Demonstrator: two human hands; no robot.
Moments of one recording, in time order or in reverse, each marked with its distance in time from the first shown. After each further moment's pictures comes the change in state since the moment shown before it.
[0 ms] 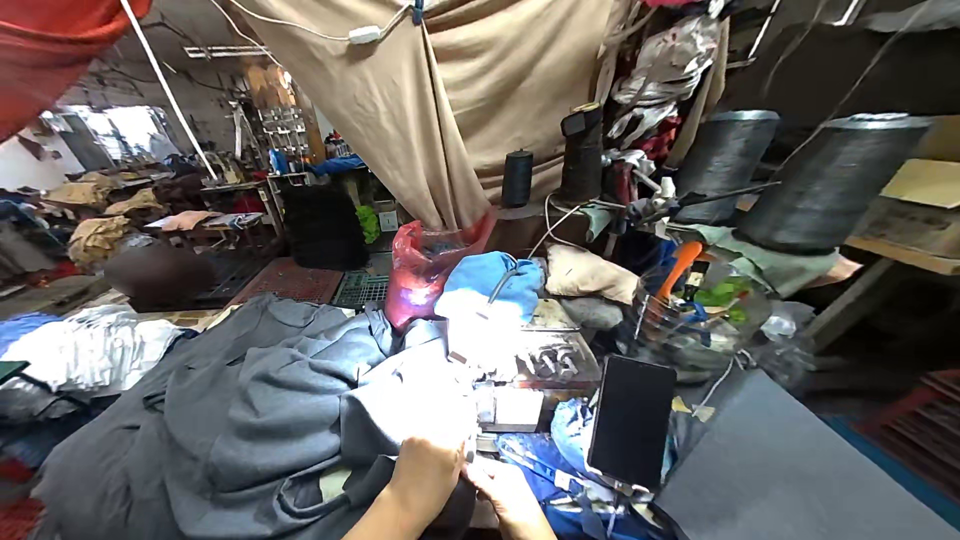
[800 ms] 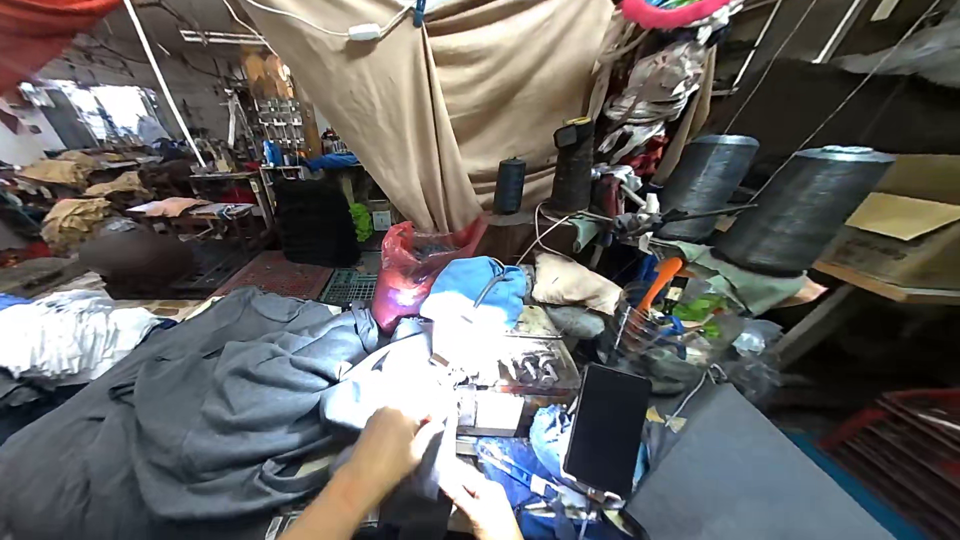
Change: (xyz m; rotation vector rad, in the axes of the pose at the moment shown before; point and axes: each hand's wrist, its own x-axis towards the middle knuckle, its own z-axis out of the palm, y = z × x) left_hand 0.040 -0.015 -0.048 -0.314 -0.434 -0.289; right_hand -0.020 -0.001 -0.005 -0.132 0.015 -0.071
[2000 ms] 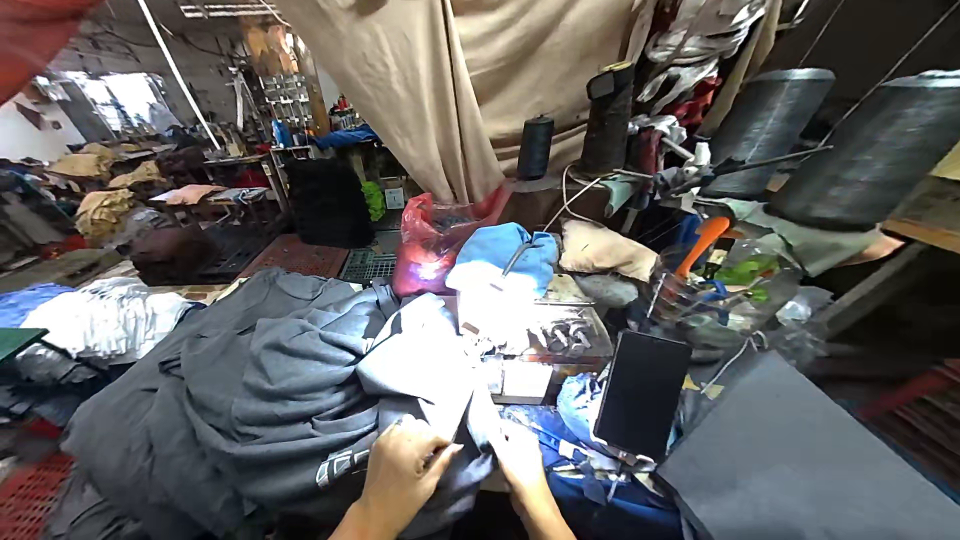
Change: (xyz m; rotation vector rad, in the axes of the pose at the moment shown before) left_hand -0.072 -0.034 0.047 0.052 0.531 0.283; right_hand 0.021 0.004 0.005 -0.393 0.256 -0.060
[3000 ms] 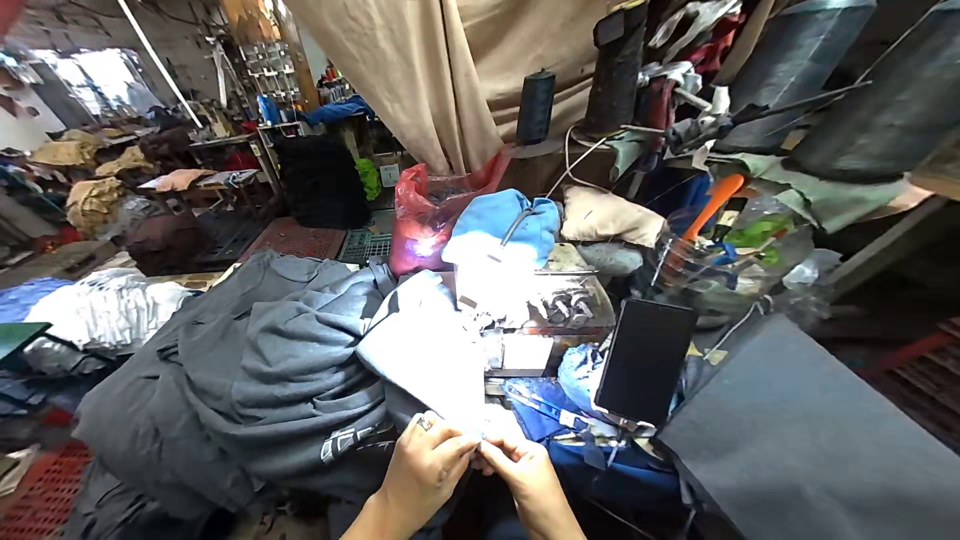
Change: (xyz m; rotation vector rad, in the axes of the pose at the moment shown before) left_hand -0.022 0.011 0.021 -0.140 -0.017 0.157; right_hand -0.057 -0.015 -0.013 0.659 -0.203 0.078
